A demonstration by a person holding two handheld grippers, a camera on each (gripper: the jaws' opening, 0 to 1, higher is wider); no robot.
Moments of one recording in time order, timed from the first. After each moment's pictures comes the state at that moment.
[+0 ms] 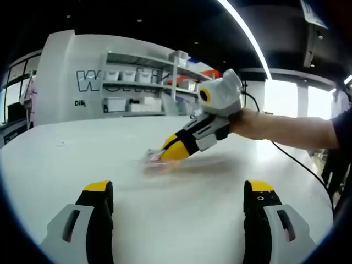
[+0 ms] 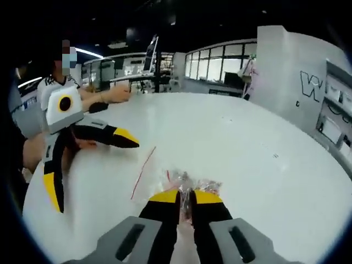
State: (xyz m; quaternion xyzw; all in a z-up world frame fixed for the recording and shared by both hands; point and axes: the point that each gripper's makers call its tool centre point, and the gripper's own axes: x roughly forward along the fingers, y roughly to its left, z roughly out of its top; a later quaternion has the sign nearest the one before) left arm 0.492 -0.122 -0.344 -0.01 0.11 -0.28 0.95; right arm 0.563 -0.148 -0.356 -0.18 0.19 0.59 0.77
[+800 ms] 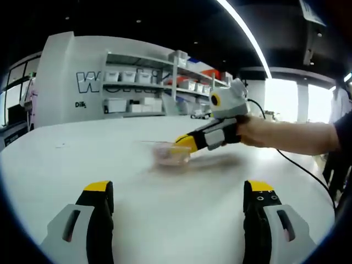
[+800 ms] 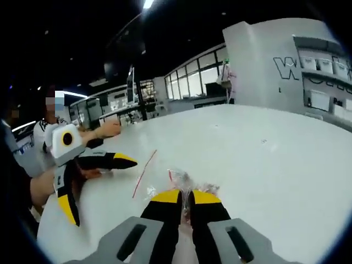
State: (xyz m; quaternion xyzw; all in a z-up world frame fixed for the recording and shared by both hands) left arm 0.494 -0.122 -0.347 0.00 0.11 -0.28 0.95; right arm 0.564 -0.165 -0.348 -0.03 0.19 0.57 0.80
